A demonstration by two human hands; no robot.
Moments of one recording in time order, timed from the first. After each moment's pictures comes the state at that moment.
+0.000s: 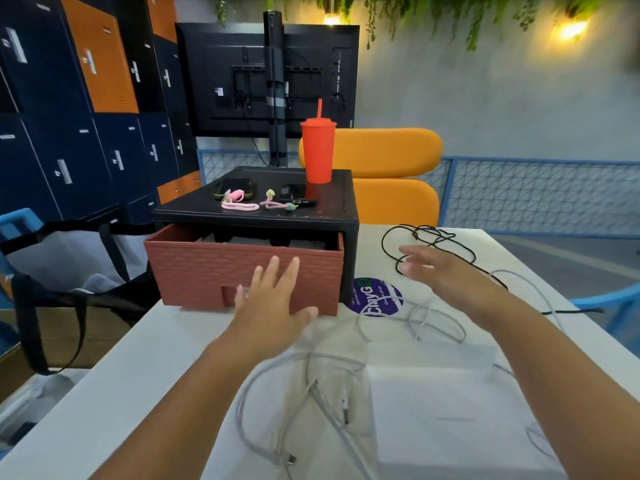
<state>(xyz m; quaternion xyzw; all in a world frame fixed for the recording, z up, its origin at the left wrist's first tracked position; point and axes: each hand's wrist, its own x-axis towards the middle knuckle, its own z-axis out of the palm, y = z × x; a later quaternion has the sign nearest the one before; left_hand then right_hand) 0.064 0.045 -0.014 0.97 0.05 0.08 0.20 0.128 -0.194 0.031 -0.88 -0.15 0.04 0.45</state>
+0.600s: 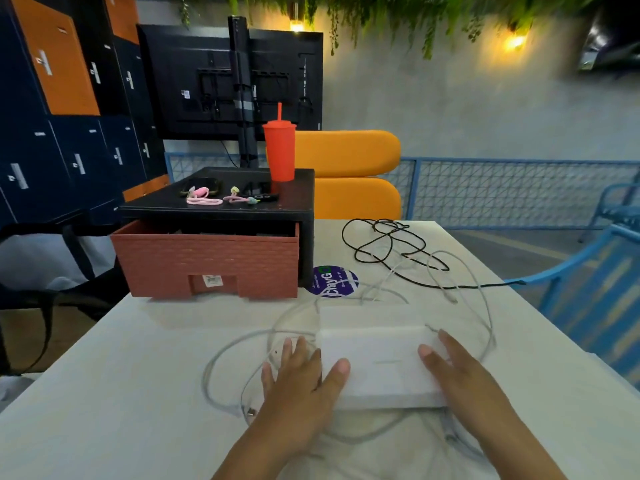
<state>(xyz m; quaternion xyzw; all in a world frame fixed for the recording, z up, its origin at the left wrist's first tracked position) -0.022 -0.063 -0.070 0.94 0.01 -0.04 0.33 -0.004 -0.260 -0.046 -0.89 0.05 0.00 0.46</state>
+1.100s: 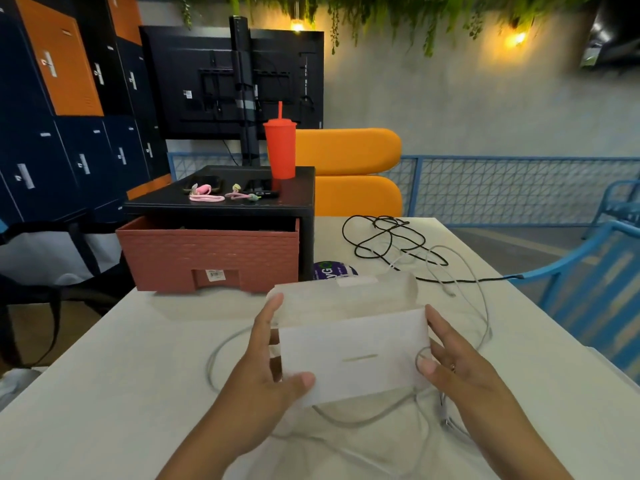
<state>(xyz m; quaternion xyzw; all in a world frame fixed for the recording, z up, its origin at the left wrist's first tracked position) -0.060 -0.032 -0.042 0.79 -0.03 0.08 0.61 -0.033 -0.266 -0.046 -0.69 -0.13 0.02 0.71</state>
